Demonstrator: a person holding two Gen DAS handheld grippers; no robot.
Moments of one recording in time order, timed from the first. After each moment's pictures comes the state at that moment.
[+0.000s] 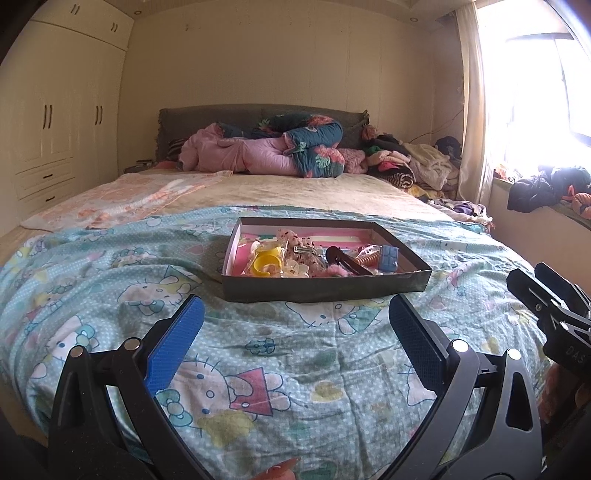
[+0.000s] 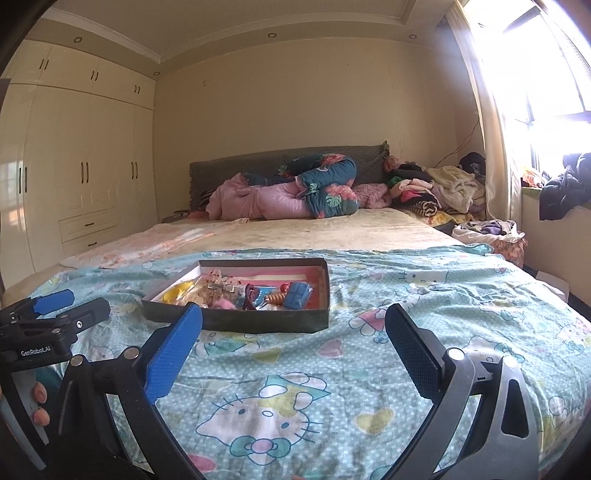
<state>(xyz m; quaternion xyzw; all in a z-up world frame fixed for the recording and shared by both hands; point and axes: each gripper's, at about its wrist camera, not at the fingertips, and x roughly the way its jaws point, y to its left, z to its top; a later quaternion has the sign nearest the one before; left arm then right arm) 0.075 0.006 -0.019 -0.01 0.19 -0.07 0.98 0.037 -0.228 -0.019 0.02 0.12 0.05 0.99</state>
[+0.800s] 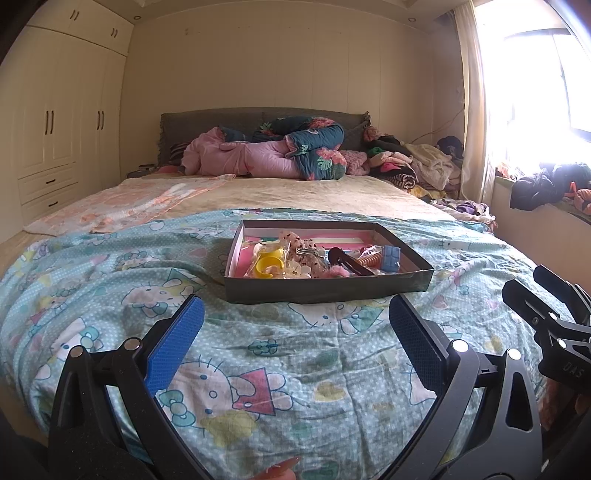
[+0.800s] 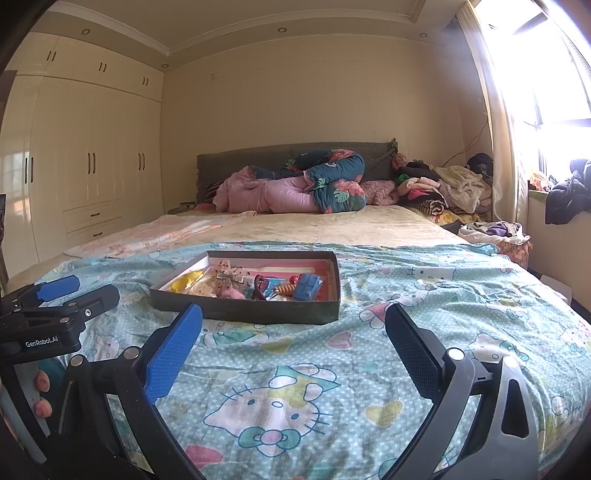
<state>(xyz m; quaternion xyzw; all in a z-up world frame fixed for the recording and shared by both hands) 0.071 0.006 -0.018 -0.01 0.19 -0.07 0.98 0.037 -0.218 -0.023 0.01 0.13 0.06 0.99</state>
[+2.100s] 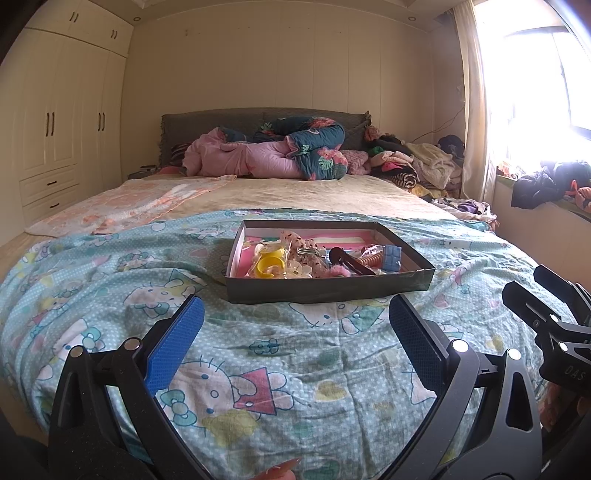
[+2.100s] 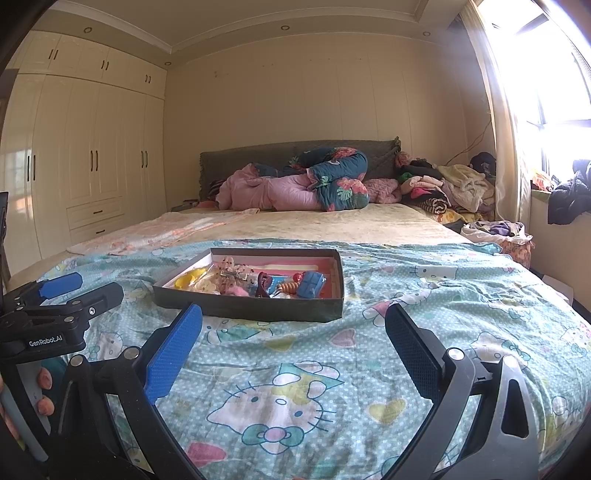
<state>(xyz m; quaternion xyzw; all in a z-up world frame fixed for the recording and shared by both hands) 0.071 0.006 -0.017 -0.01 0.19 -0.06 0.98 0.035 -0.215 -0.024 0.01 0.13 0.07 0.99</state>
